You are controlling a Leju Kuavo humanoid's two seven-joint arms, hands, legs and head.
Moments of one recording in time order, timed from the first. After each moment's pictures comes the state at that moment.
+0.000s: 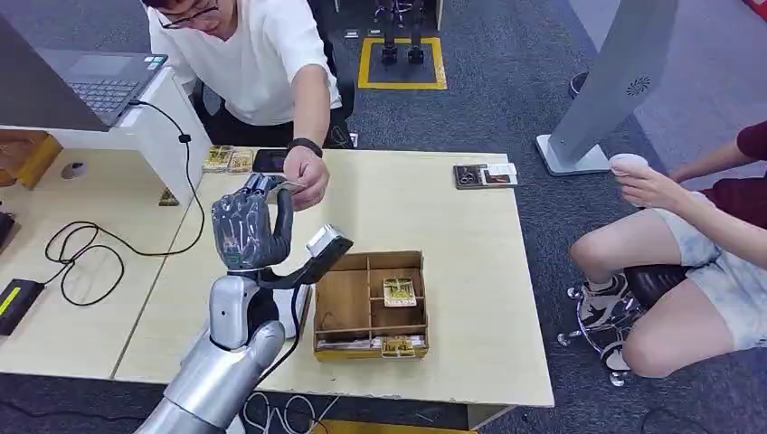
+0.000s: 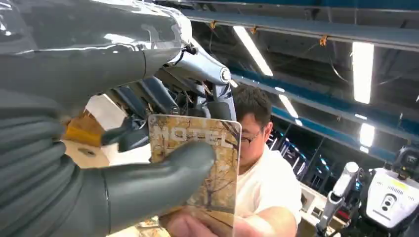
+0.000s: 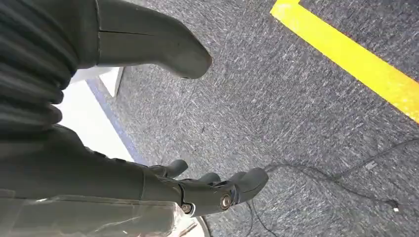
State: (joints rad) left arm -0.42 -0.08 -0.33 -1.27 -1.28 0.65 0.19; right arm 0.16 0.22 -0.76 -0.75 1.54 -0.01 -0.06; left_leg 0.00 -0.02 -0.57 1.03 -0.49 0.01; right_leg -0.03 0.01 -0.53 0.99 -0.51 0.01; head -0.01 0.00
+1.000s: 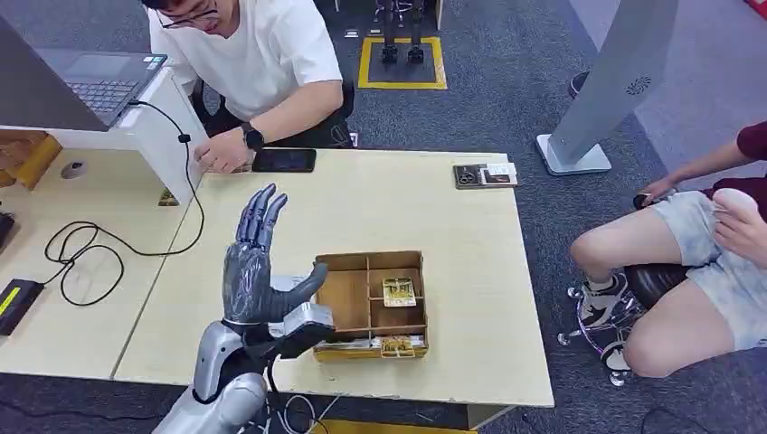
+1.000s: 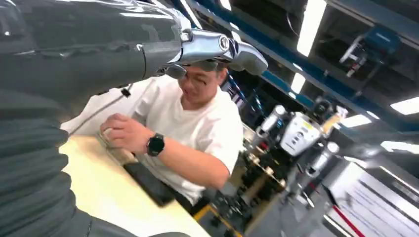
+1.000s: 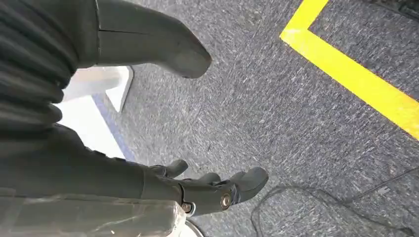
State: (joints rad) left arm -0.21 0.07 -0.47 -1.54 -0.81 0.58 -0.16; right arm 0.27 0.29 -0.79 -0.97 1.52 0.16 -0.10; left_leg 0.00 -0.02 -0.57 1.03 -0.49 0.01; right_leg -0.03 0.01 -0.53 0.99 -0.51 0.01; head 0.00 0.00
